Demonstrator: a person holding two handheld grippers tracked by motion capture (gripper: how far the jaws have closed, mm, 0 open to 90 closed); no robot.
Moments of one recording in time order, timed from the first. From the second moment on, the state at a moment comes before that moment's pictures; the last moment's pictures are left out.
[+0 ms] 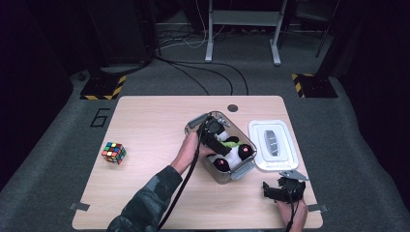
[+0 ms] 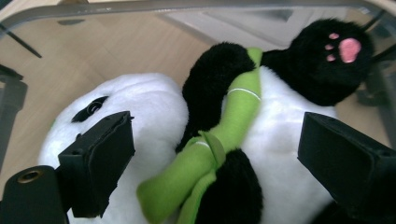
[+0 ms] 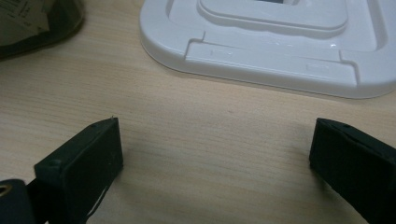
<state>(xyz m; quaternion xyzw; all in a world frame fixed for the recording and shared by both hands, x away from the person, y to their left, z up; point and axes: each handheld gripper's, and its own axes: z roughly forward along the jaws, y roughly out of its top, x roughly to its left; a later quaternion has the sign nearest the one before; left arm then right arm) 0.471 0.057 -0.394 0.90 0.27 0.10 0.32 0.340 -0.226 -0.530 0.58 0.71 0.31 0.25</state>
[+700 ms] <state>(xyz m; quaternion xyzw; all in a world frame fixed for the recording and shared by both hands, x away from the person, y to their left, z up) 0.447 0.144 -0.363 0.87 0.29 0.12 0.38 0.340 -0.226 -0.530 0.58 0.71 0.31 0.25</state>
